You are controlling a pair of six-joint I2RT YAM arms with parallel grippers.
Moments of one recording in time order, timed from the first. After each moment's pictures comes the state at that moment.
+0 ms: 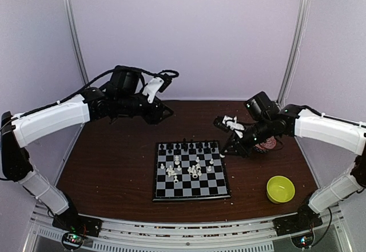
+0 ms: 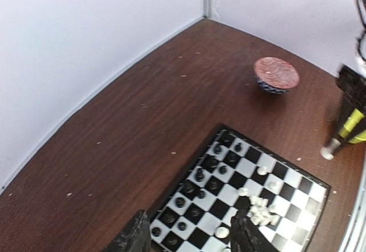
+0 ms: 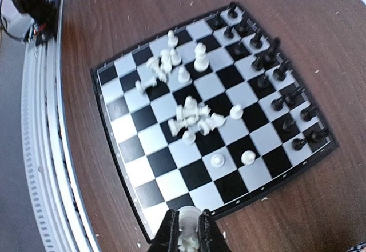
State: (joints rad) left arm -0.78 1.52 1.35 -0.36 0.11 0.10; right arm 0.66 1.38 1.09 -0.61 -0.46 -0.29
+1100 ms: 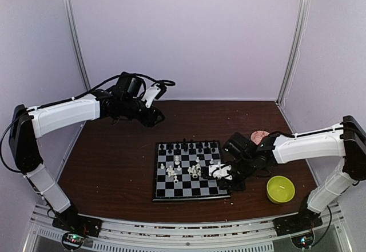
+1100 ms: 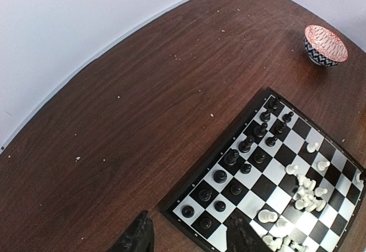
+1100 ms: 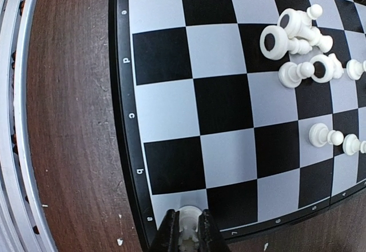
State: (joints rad) left arm -0.66 1.64 1.35 -0.40 0.10 0.12; right arm 0.92 1.51 0.84 -0.48 -0.20 -0.54
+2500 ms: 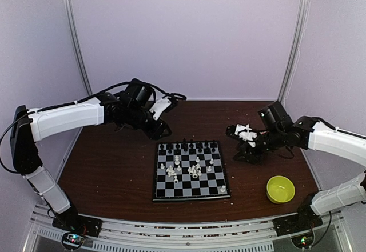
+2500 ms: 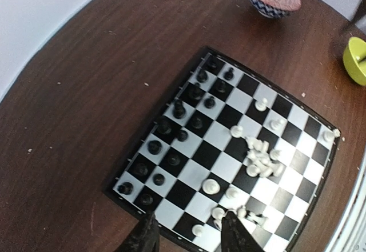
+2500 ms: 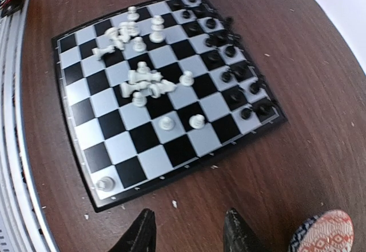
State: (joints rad) left arm -0.77 1.64 1.35 -0.52 0.13 0.12; right arm 0.63 1.20 0.88 -0.55 -0.30 -0.48
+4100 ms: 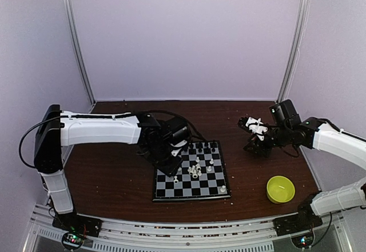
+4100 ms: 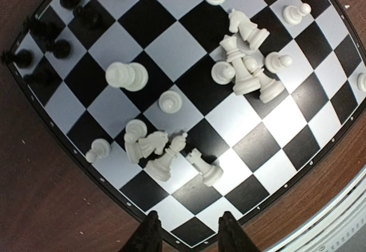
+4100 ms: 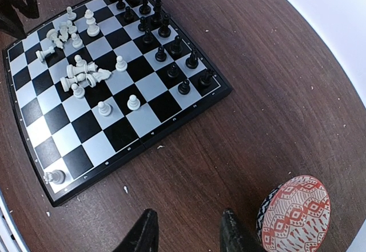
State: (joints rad) left arm -1.05 1.87 1.48 -0.92 -0.06 -0.35; right arm 0.49 1.15 0.83 -0.50 -0.22 -0.48
